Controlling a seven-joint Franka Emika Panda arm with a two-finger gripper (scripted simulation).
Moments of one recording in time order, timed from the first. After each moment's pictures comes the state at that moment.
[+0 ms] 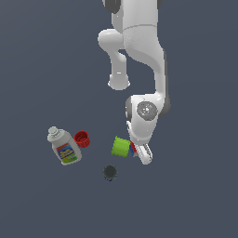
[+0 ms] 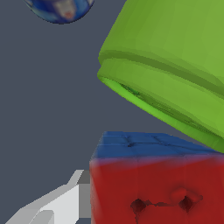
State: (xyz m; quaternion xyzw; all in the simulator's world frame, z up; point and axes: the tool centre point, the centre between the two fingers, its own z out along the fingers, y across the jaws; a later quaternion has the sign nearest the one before) arm 0.037 0.090 0.035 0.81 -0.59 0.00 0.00
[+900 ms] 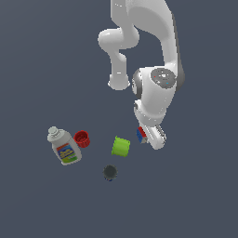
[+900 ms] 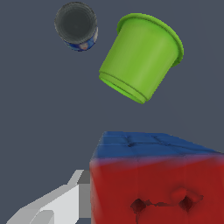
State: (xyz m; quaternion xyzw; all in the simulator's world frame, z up) arm 0.015 0.117 0.140 0.81 -0.59 0.00 0.00
